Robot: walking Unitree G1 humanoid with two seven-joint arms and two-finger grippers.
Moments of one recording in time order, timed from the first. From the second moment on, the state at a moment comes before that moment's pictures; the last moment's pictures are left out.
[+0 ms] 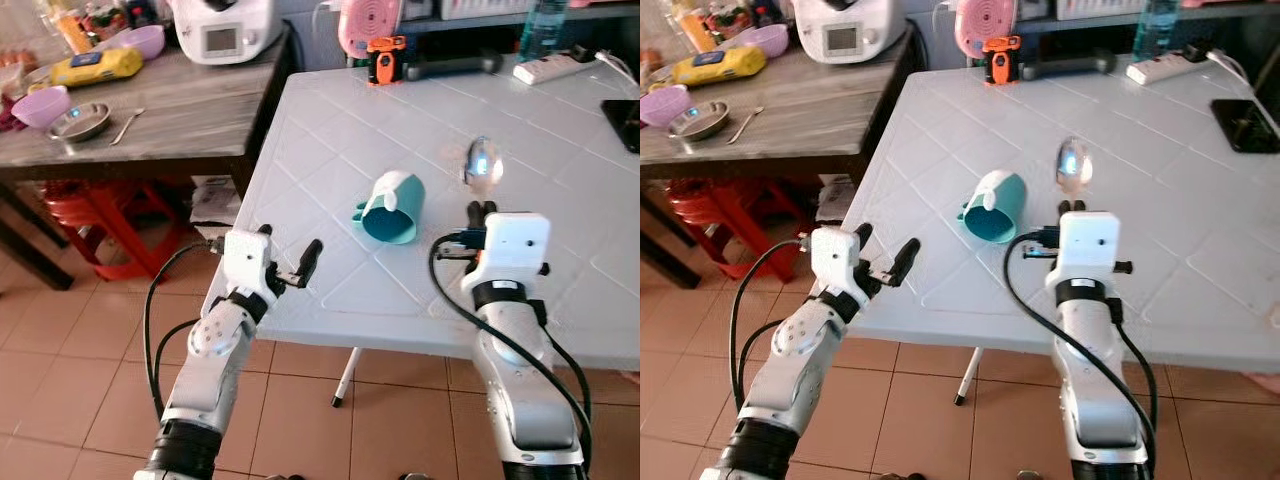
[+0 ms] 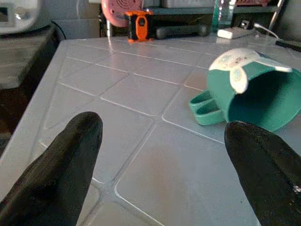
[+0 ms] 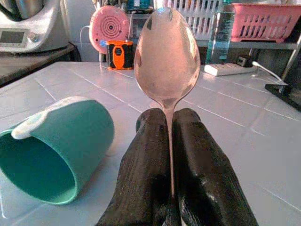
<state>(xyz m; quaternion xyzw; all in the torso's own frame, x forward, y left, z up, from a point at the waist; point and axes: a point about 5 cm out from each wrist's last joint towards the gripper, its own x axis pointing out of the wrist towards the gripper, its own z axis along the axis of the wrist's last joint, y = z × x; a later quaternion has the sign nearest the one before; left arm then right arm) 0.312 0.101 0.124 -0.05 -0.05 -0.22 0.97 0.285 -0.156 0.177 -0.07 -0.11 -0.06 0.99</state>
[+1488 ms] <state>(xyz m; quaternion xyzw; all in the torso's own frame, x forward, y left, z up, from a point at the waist) 0.311 0.085 0.120 -0.05 -0.05 -0.25 0.97 0.289 -0.156 0.174 -0.06 -0.10 -0.07 0.99</state>
